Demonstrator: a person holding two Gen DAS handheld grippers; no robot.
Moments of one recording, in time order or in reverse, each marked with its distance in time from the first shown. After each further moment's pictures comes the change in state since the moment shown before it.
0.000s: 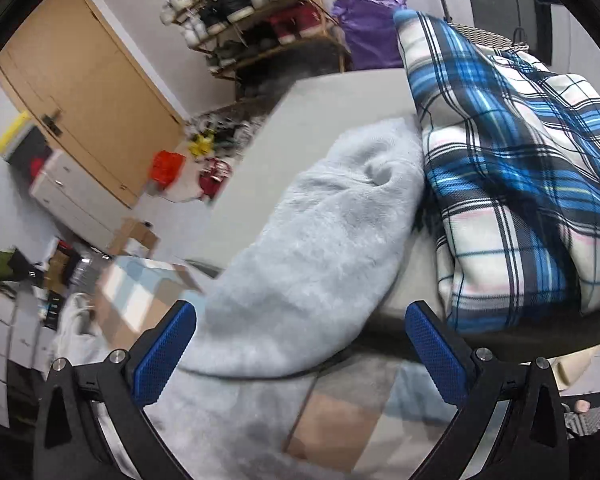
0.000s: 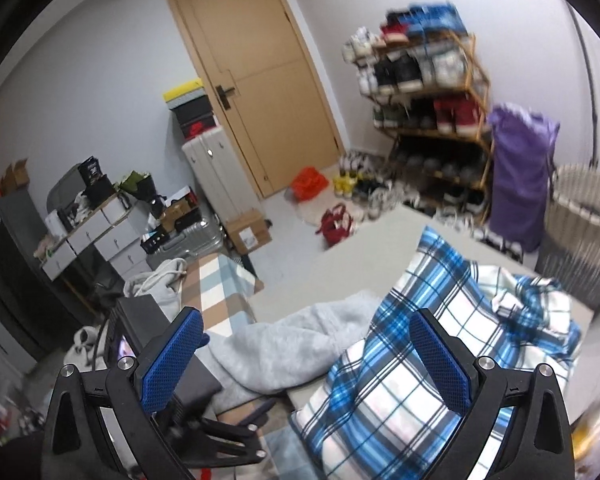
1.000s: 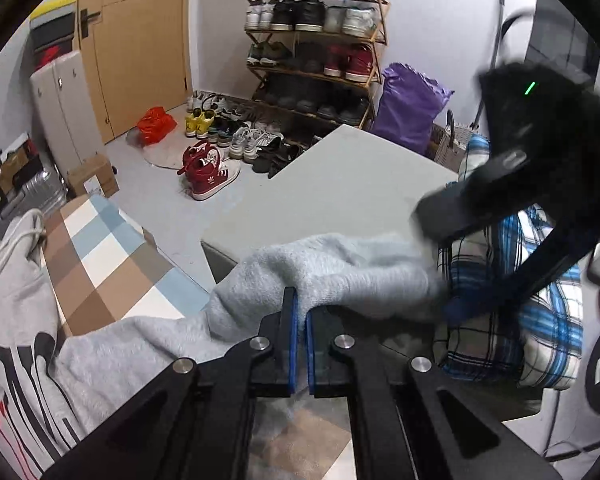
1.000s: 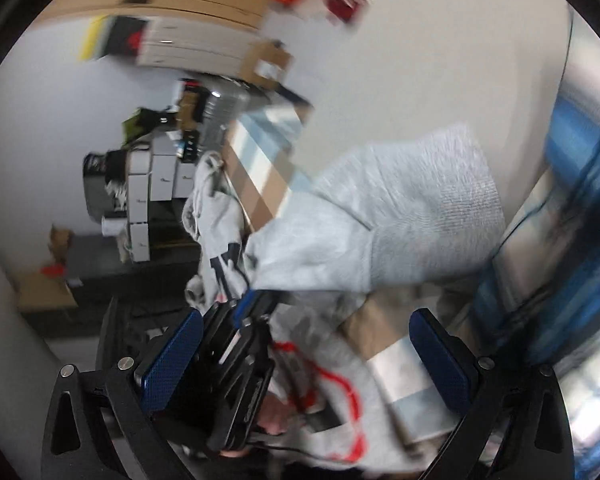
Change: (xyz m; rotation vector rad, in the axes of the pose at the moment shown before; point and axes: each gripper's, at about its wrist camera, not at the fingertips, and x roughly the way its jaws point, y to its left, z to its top) left arm -0.014 0.078 -0.003 -0.410 -0.130 -0.224; right arm 0.161 -0.026 -0.028 0.626 0.844 0.366
